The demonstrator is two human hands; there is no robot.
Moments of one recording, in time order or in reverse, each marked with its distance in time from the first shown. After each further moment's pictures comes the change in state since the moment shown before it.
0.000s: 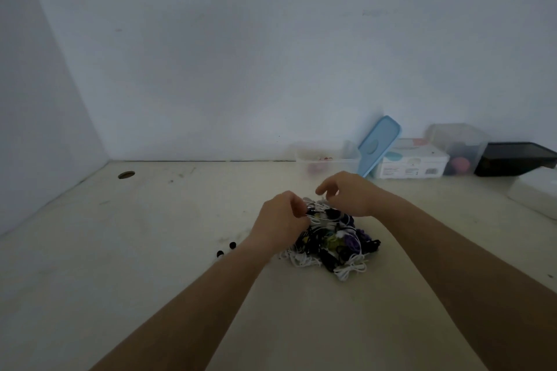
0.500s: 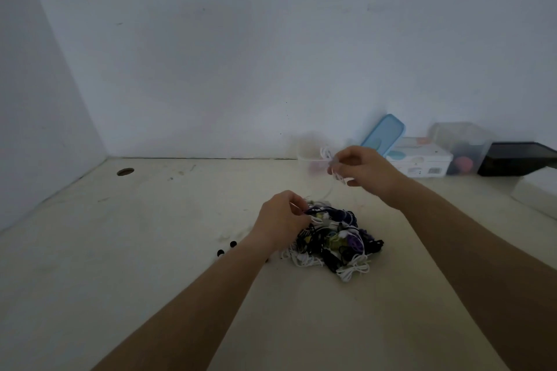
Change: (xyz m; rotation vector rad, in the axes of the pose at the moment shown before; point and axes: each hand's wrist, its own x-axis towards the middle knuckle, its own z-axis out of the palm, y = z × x) left_hand 0.005 -0.005 0.001 -0.064 -0.024 -0.067; right_hand 0.000 0.009 -0.023 0.656 0.233 0.050
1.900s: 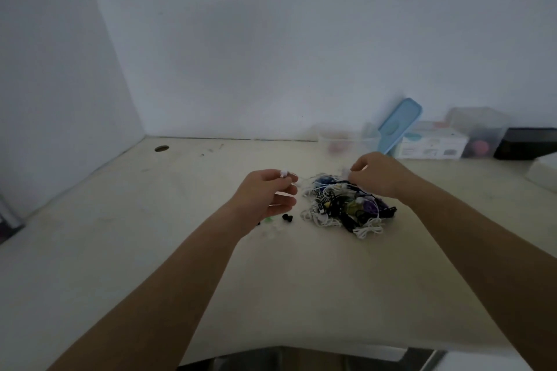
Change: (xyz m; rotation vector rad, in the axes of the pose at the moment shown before) left_hand -0.072 -0.012 -0.068 -0.722 -0.084 -0.203; right_hand -0.065 -0.025 0.033 -0.648 -0.034 0.157
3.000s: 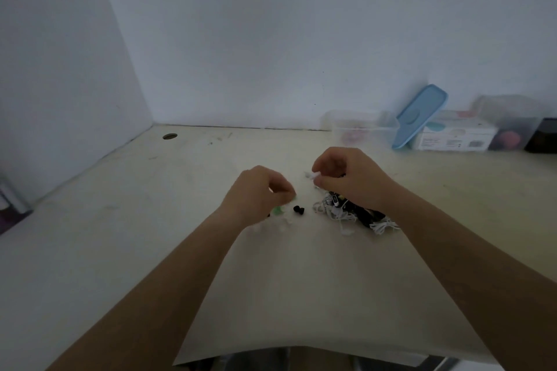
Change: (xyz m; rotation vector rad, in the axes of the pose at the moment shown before) left_hand -0.001 -0.013 -0.027 0.913 0.123 0.239; right_hand 0.002 -0.027 0.055 0.395 0.036 -0.521
